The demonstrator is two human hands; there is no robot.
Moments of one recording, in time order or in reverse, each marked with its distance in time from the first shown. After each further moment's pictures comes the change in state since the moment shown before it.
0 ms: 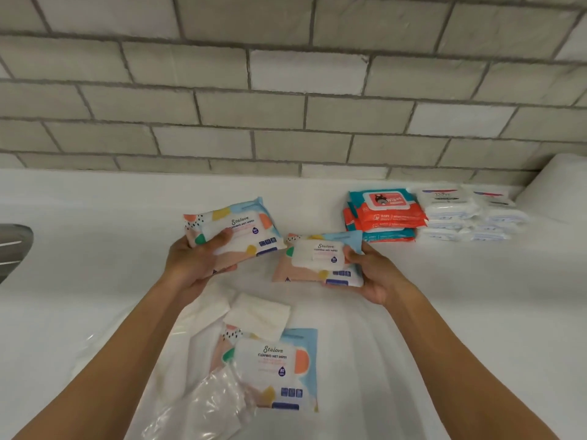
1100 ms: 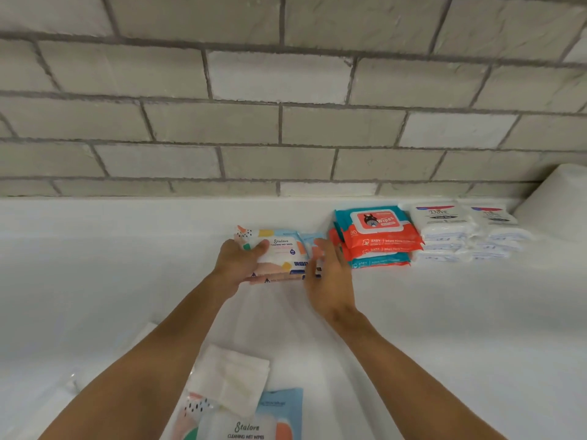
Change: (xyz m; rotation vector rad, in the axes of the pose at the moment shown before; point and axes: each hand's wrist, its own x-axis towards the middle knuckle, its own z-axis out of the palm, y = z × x) left_hand 0.117 -0.044 0.104 0.415 -0.019 -0.122; right_hand 0.090 0.020 0.019 -1.068 0.422 -0.808
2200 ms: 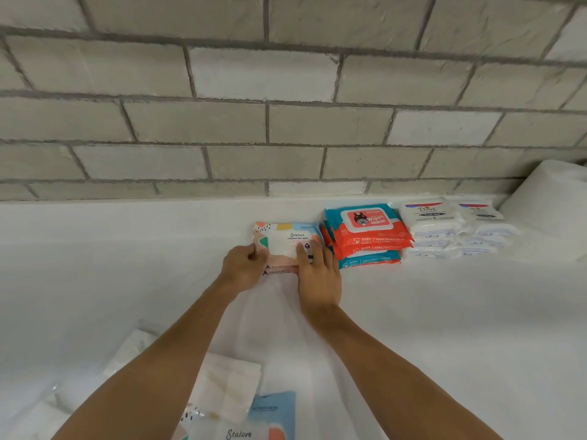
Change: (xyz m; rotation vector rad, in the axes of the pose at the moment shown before) left_hand 0.005 -0.014 0.019 0.563 -0.084 0.237; right_hand 0.006 0.016 0.026 -0.691 -0.062 -0.038
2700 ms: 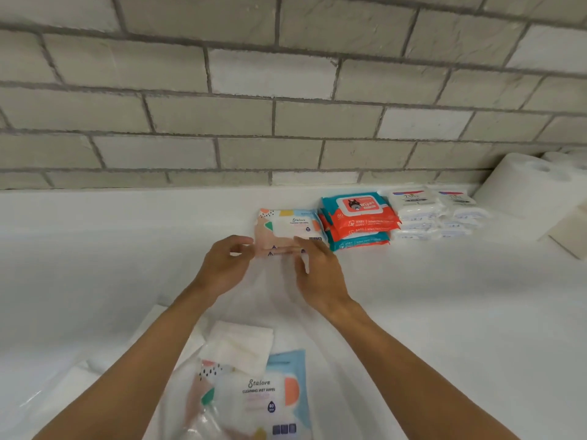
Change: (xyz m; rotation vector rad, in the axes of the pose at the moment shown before) left_hand -0.071 -0.011 -0.049 -0.250 0.036 0.073; right_hand -0.049 -0.016 -0.063 0.493 -0.041 -0.019
